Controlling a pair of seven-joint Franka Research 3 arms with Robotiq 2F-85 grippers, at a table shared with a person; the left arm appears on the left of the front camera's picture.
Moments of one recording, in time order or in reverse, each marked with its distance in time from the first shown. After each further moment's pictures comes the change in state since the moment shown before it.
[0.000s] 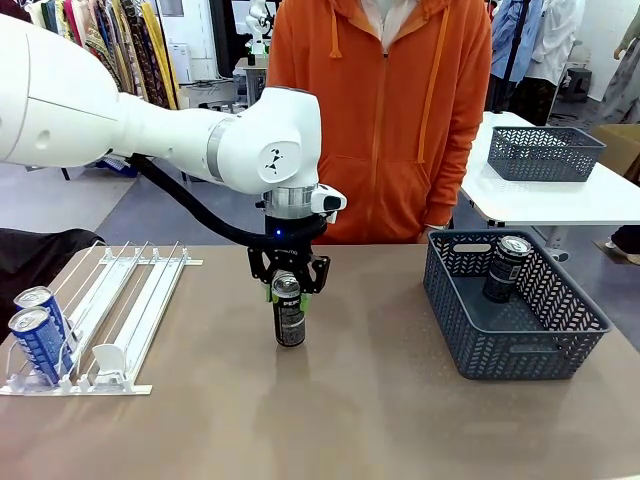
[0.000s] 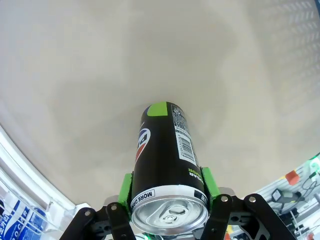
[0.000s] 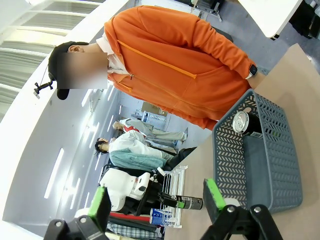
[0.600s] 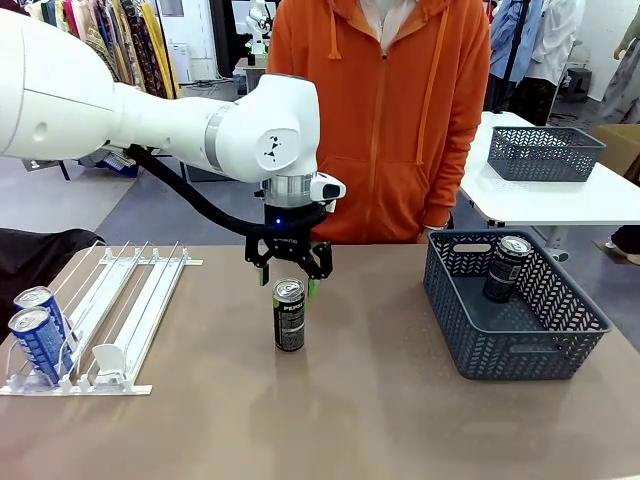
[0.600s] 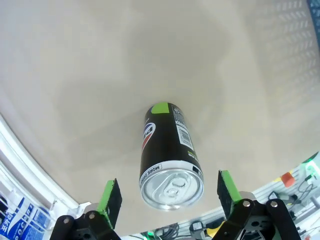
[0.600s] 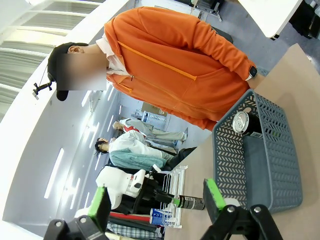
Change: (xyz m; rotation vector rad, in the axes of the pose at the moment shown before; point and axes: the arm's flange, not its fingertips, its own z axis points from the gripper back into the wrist) left arm 0.003 0.005 0.021 -0.006 -0.033 0.015; right arm 0.000 0.000 0.000 0.000 0.000 0.000
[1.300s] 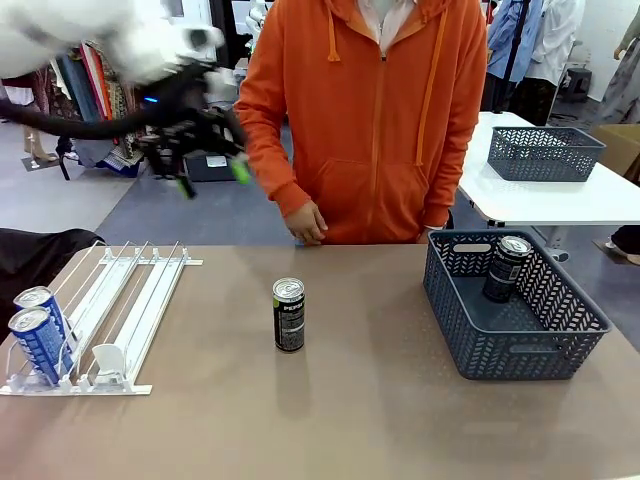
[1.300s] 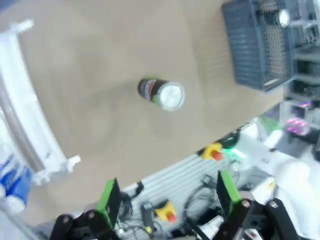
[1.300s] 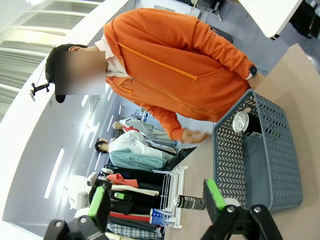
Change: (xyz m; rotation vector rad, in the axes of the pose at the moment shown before) left arm -0.117 0.166 0.178 -0.435 -0.178 0.199; right arm 0.000 0.000 0.000 -0.001 0.000 0.000
